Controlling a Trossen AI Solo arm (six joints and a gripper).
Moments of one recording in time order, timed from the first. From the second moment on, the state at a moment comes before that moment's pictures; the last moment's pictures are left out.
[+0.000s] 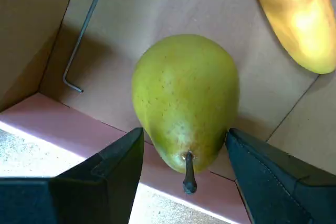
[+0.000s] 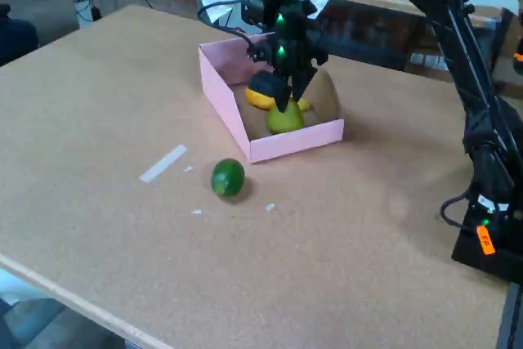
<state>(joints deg) -15.3 126.0 97.0 -57.5 0.5 -7.7</state>
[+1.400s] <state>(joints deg) -15.3 125.9 97.1 -58.0 0.6 -6.5</state>
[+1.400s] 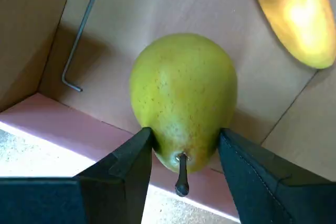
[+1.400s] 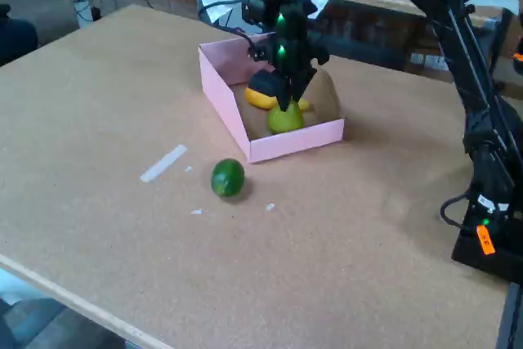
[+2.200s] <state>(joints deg) -15.3 120.0 97.2 -62.0 1.5 -6.3</state>
